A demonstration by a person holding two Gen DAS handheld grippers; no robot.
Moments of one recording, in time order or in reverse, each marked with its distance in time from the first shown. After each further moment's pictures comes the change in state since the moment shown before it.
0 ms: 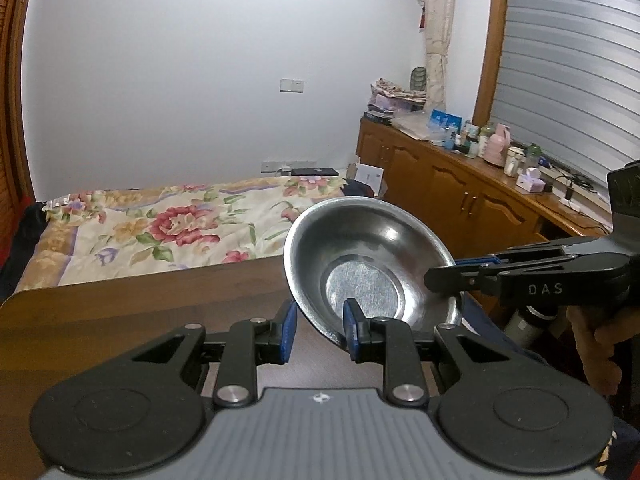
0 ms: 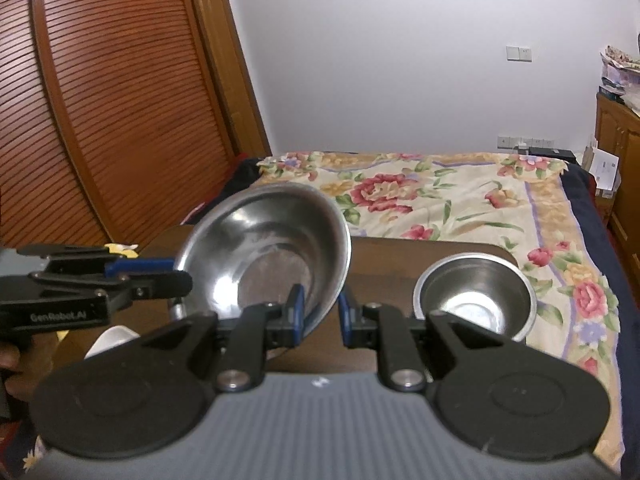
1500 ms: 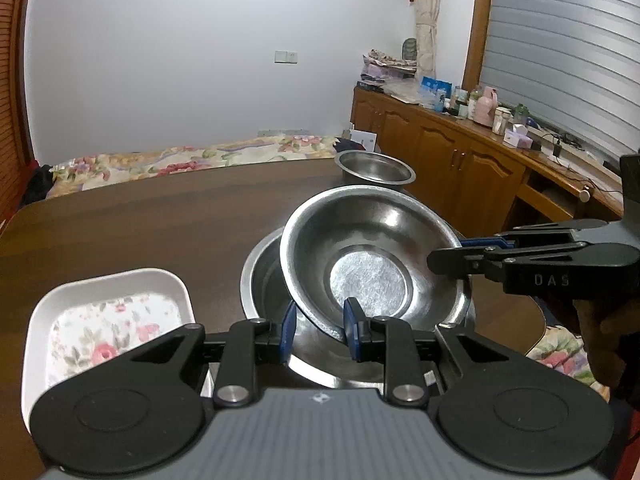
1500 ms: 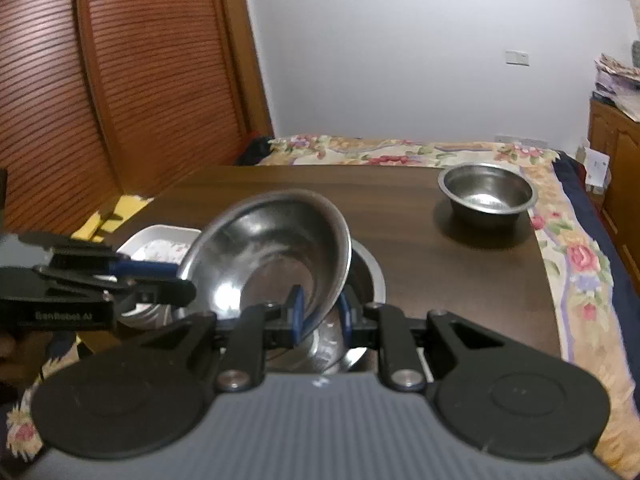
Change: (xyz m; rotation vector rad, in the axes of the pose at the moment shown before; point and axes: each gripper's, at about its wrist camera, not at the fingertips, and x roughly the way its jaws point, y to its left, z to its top) left arm -0.042 -0.020 -0.124 0.019 0.059 0.002; right arm -0.040 0.047 -0.118 -0.037 -0.036 -0.033
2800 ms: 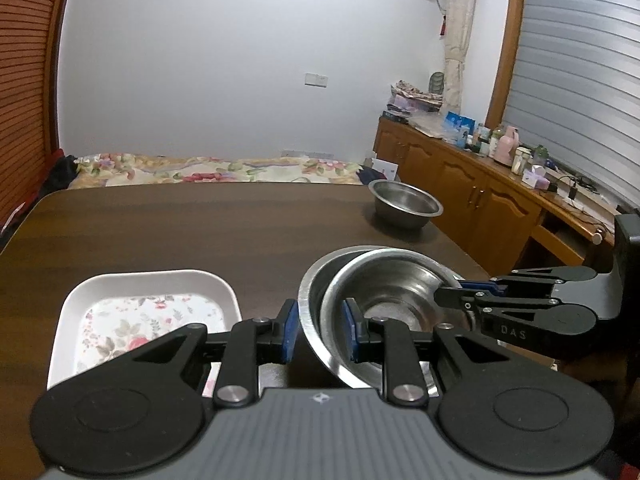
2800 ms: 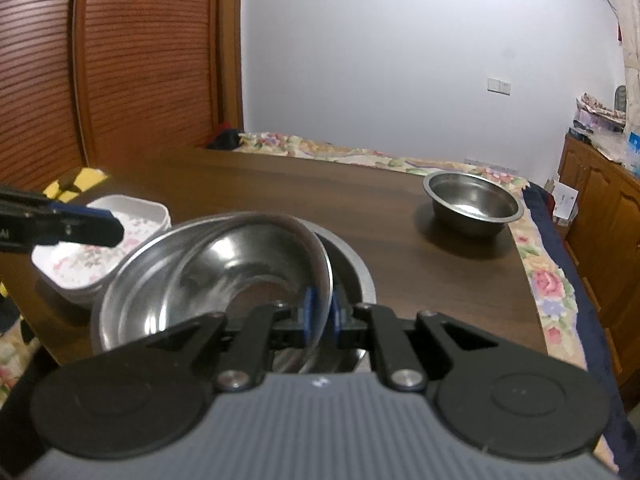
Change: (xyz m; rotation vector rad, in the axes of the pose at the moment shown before) left arm -0.023 0.022 -0.008 -0.103 -0.076 0.041; right arm 0.026 0.019 -0.008 -0.136 0.007 -0.149
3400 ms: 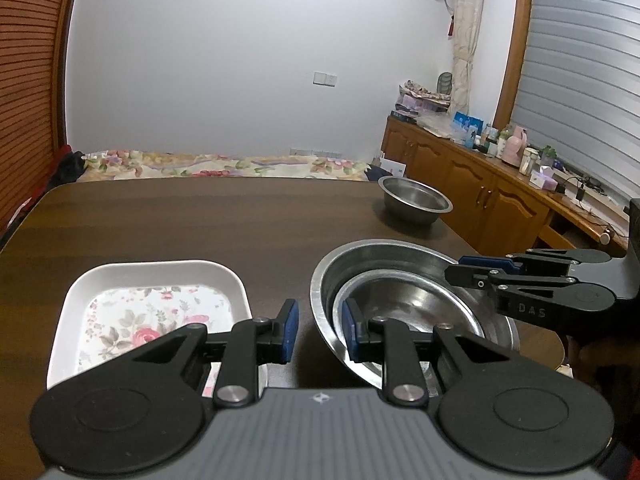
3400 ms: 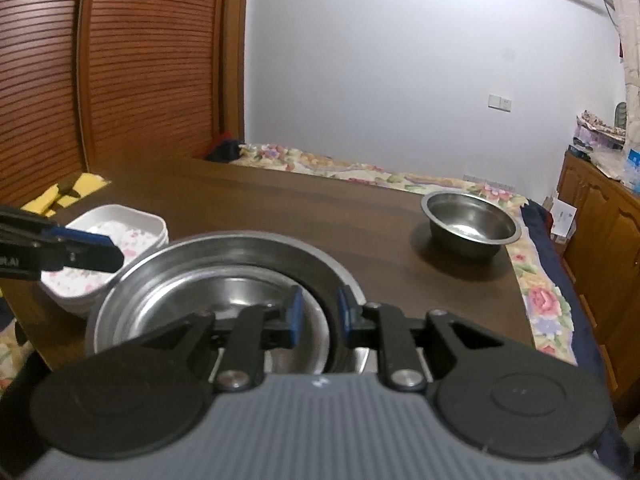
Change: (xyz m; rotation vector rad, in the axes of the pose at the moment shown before) left arm 0.001 0.006 -0.008 -0.009 -0.005 0.018; right arm -0.008 -0.001 0.008 -0.004 -0.063 0.003
